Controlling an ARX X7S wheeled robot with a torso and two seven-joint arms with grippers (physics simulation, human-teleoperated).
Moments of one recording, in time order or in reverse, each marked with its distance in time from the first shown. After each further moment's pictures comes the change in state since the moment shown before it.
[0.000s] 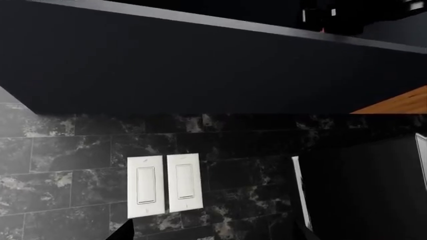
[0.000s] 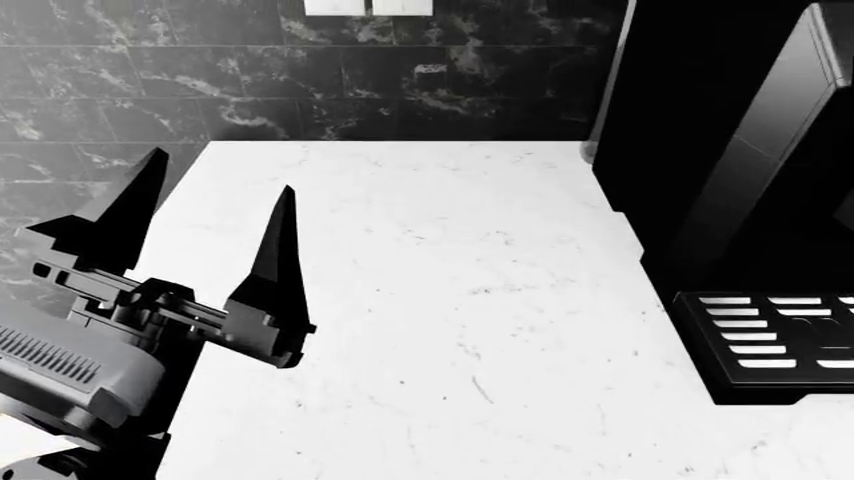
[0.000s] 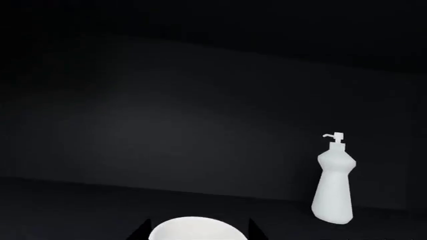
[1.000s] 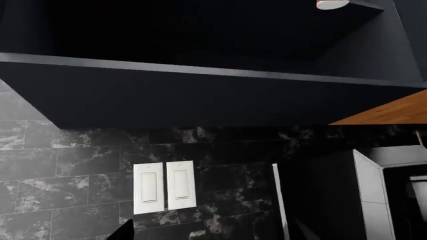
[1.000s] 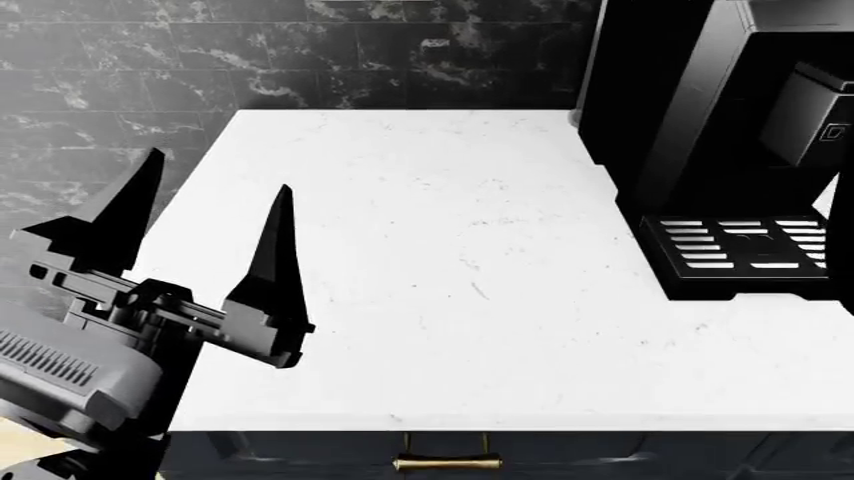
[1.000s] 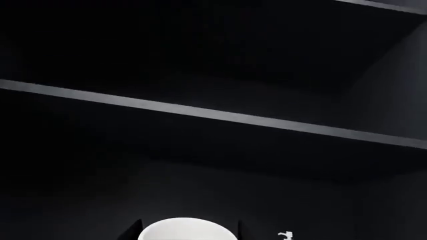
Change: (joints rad) left arm 0.003 -0.008 0.009 0.001 -0.002 0.016 -0.019; right arm -0.201 0.113 -0.001 -0.627 0.057 0.039 -0.023
